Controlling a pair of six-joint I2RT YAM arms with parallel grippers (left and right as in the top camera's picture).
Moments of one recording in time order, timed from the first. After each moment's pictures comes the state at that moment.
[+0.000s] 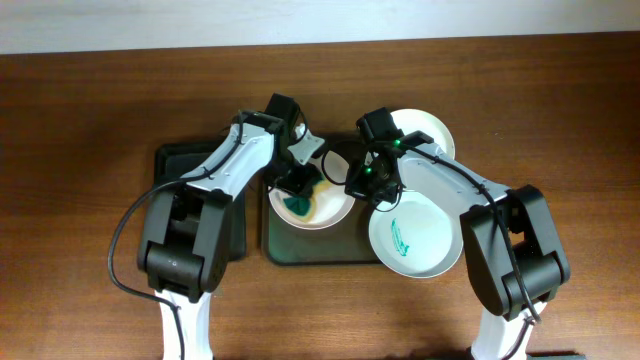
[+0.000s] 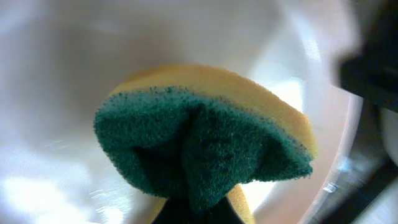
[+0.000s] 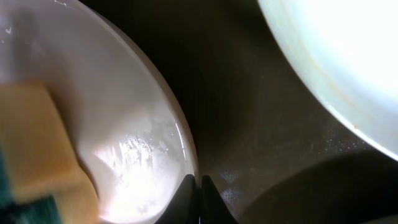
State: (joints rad) left arm -0.36 2.16 1.58 -0.94 0.40 0.22; right arm 0.39 1.98 1.31 -0.66 -0.26 0.66
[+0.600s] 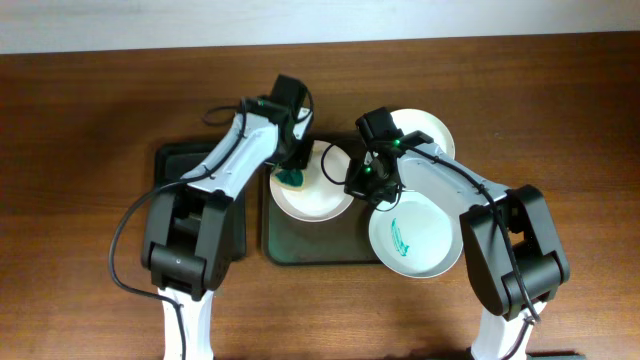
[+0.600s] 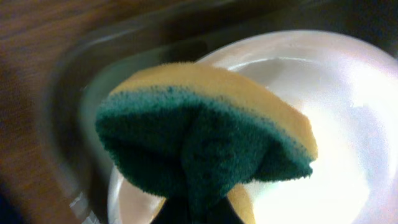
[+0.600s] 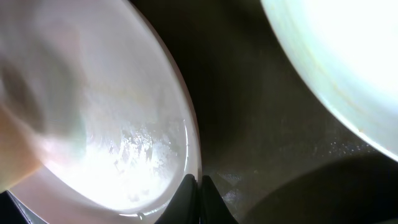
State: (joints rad) left arm -0.37 2.17 1.74 -0.92 0.05 -0.09; right arm 0.39 1.98 1.31 -0.66 -0.26 0.66
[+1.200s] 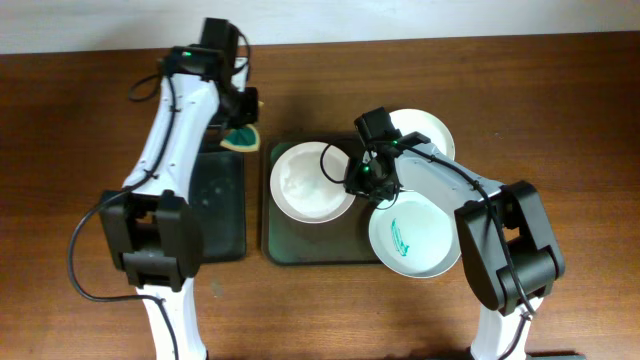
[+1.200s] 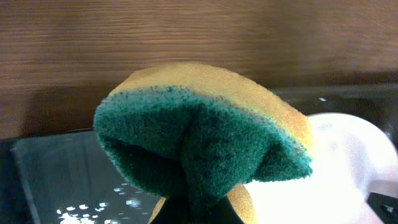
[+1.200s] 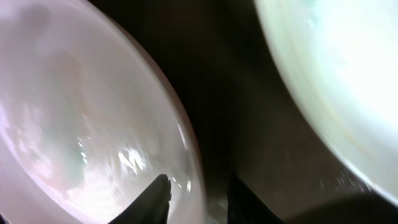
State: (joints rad) left arm -0.16 2.18 2.07 -1.19 0.03 -0.13; right arm 0.39 2.01 1.31 -0.59 -0.24 0.65
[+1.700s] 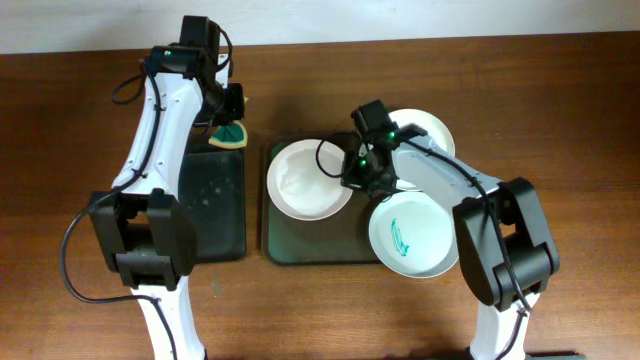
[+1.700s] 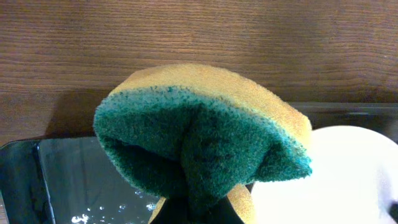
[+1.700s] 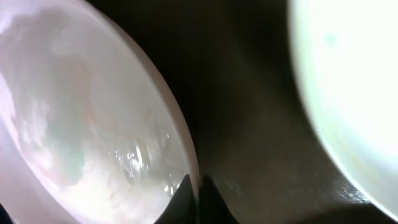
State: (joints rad) left arm -0.11 2.18 2.07 -1.17 0.03 -0.13; right arm 0.39 2.03 1.42 -0.70 -0.22 0.57
